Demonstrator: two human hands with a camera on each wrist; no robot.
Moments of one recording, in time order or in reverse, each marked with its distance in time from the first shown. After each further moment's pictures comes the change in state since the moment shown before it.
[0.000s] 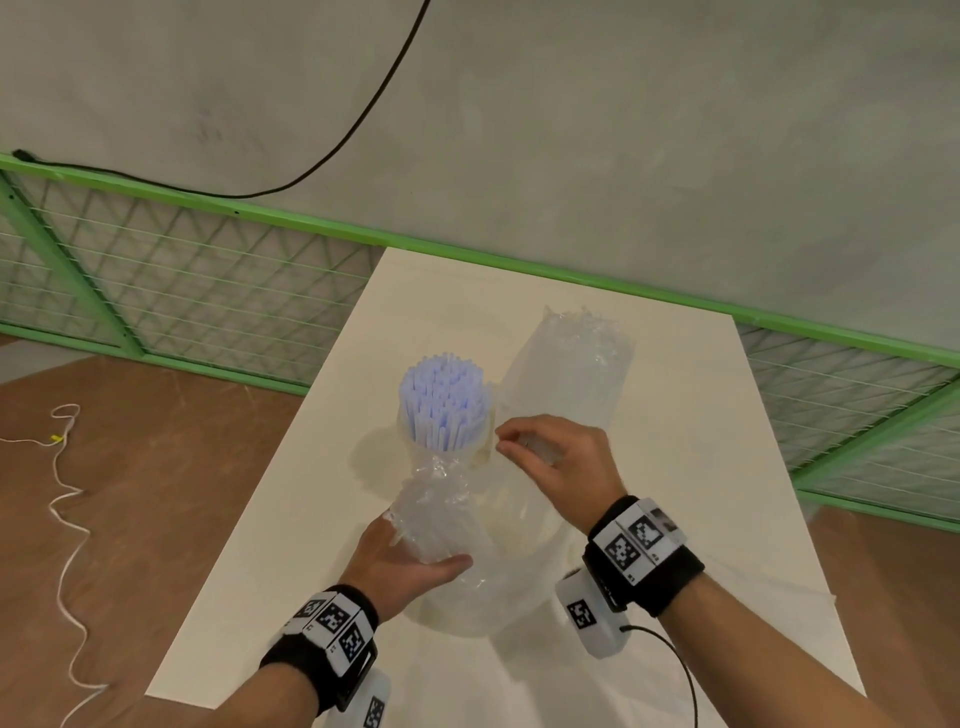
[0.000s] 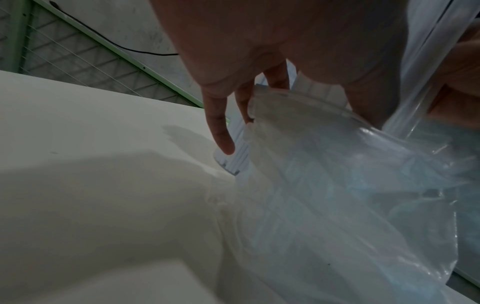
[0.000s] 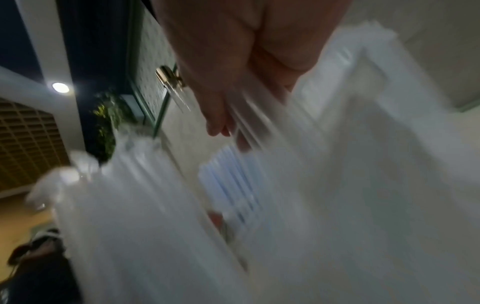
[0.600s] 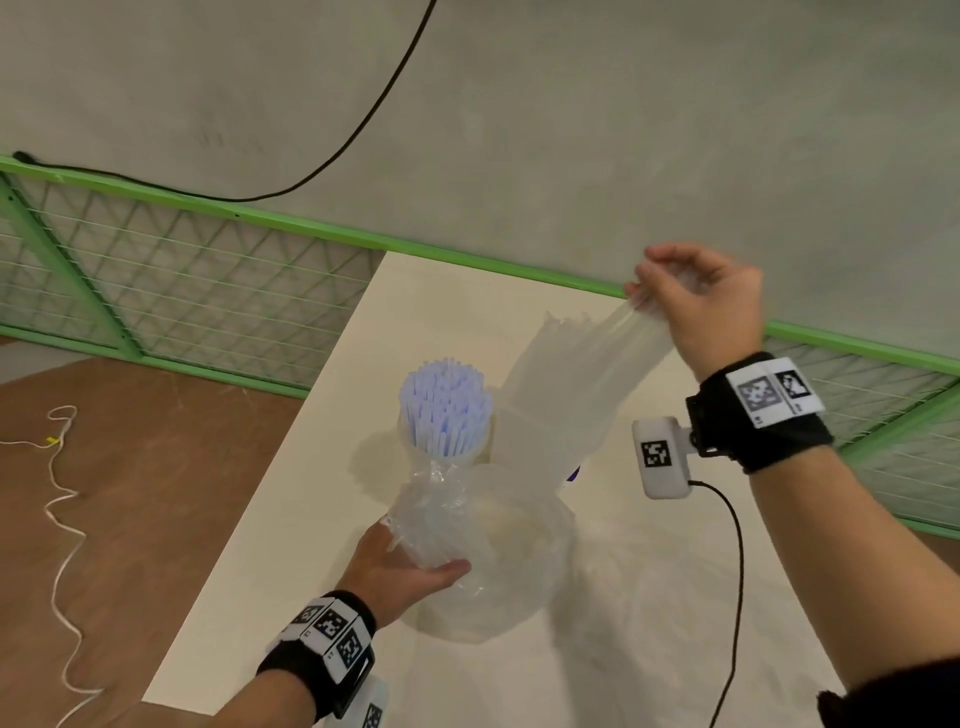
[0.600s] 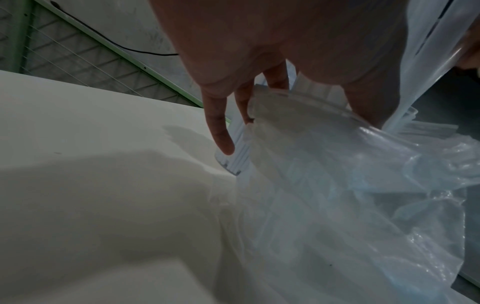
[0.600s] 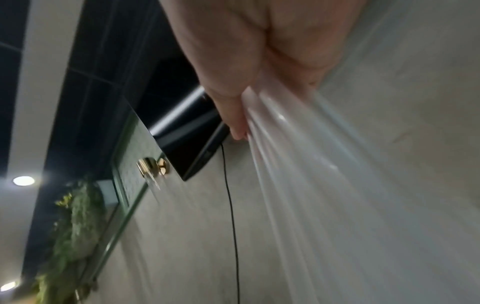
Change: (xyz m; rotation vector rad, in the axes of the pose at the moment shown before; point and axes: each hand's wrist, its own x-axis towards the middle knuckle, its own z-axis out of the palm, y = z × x) left_hand 0.002 -0.004 0.000 -0.106 0.031 0.000; right_hand 0.115 -0.011 -0.116 0.195 0.398 0.117
